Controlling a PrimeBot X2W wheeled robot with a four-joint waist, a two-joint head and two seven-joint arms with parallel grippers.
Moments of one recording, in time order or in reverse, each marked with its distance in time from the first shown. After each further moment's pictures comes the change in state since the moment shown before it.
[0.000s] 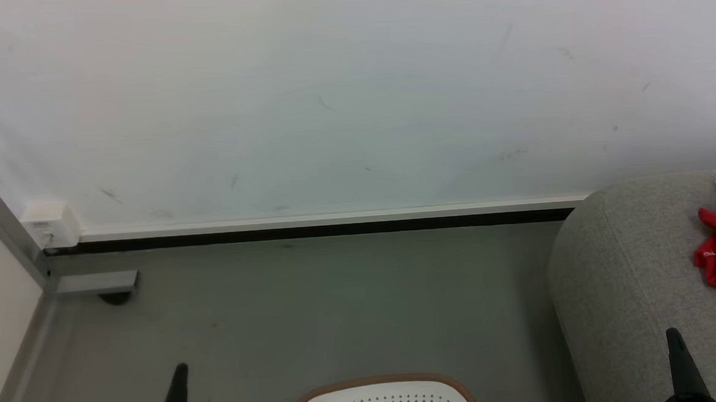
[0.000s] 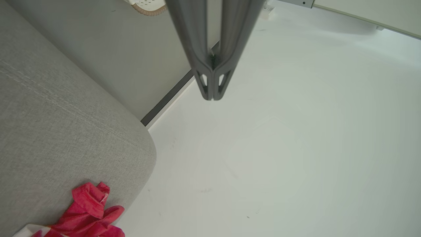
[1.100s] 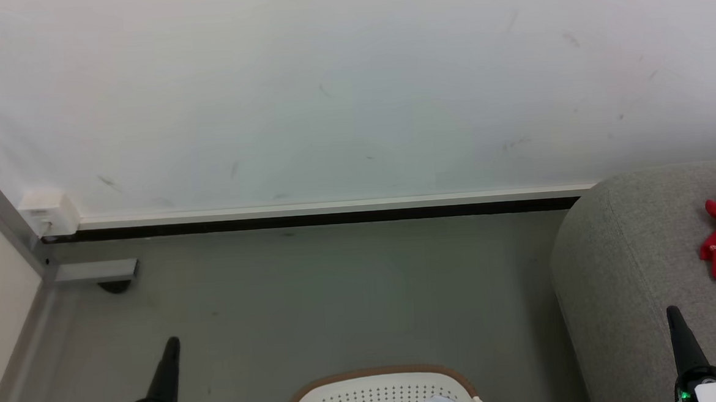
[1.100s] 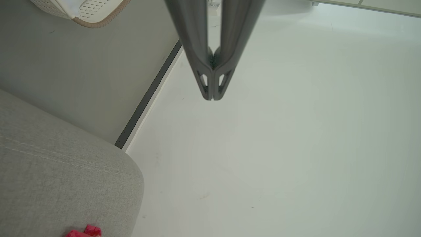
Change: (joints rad) left arm -0.060 -0.035 0.077 0.016 -0.263 -0.057 0.078; right arm -0.062 -0.002 -0.017 0.009 0.317 0.000 0.080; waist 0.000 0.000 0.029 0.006
